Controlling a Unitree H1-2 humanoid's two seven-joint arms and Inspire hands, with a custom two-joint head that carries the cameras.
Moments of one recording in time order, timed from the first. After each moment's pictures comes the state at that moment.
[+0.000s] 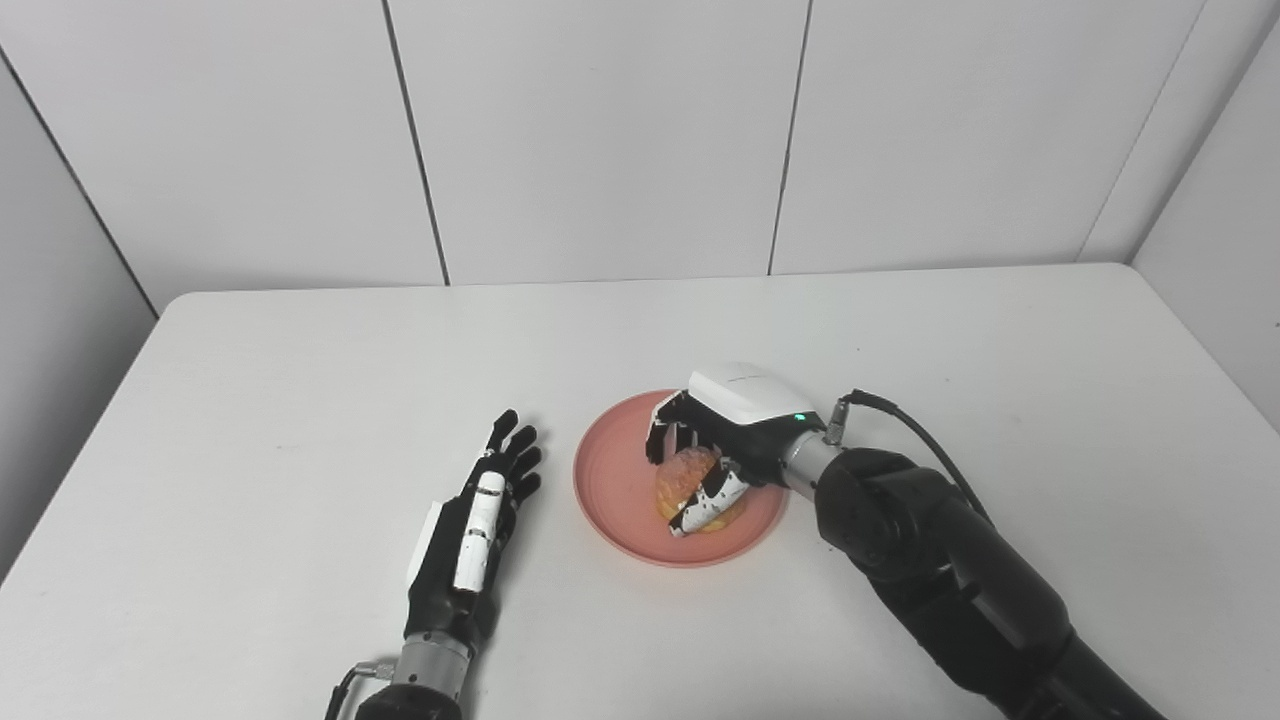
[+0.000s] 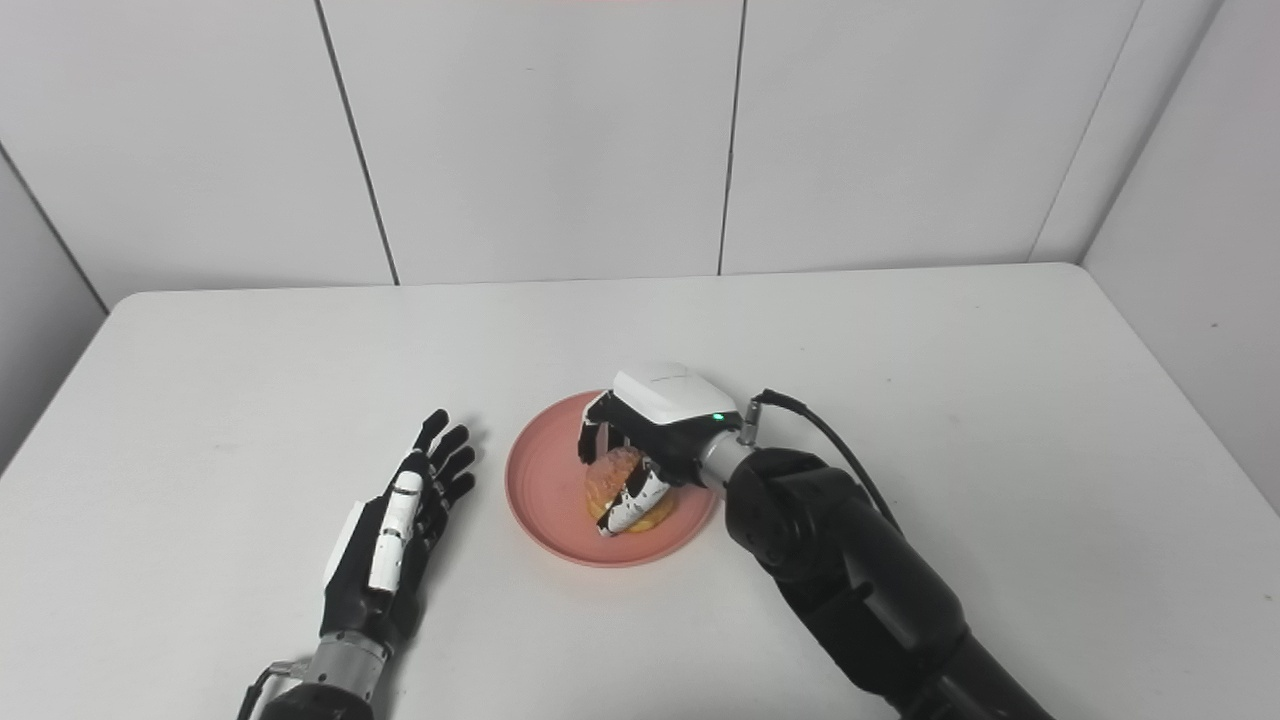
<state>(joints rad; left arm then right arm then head) -0.08 -0.03 -0.08 -0.02 -0.08 0.07 -0.08 -0.60 -0.31 0.52 0.00 -0.77 0.28 0.49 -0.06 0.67</state>
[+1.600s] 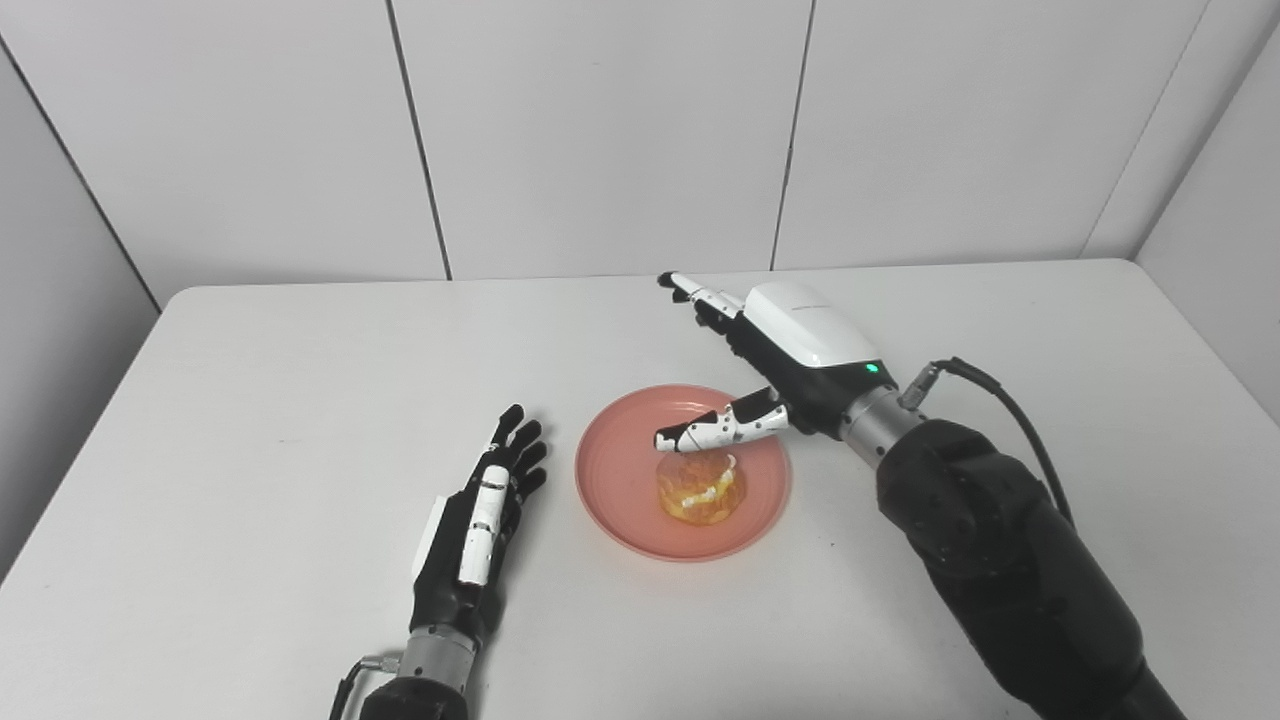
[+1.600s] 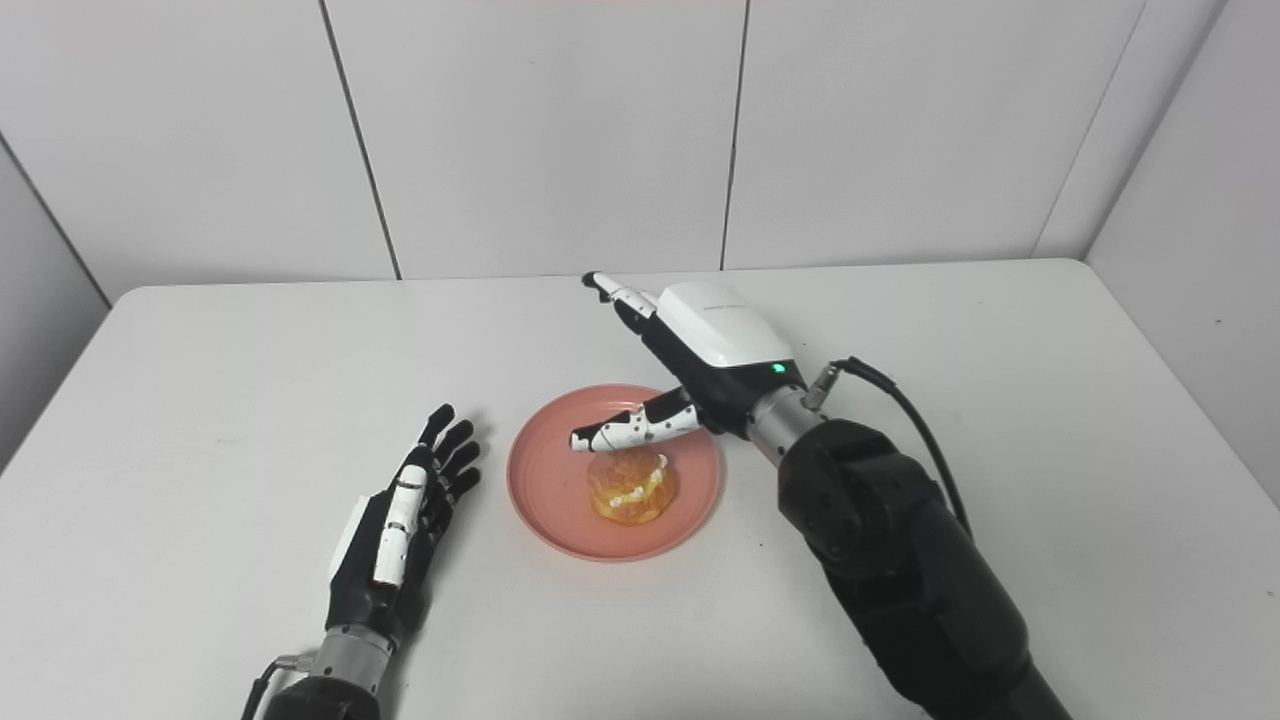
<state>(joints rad) -0.08 -0.04 -0.08 -0.02 -0.08 0.07 -0.08 -0.53 -0.31 0.32 -0.25 -0.73 0.26 0.42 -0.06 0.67</state>
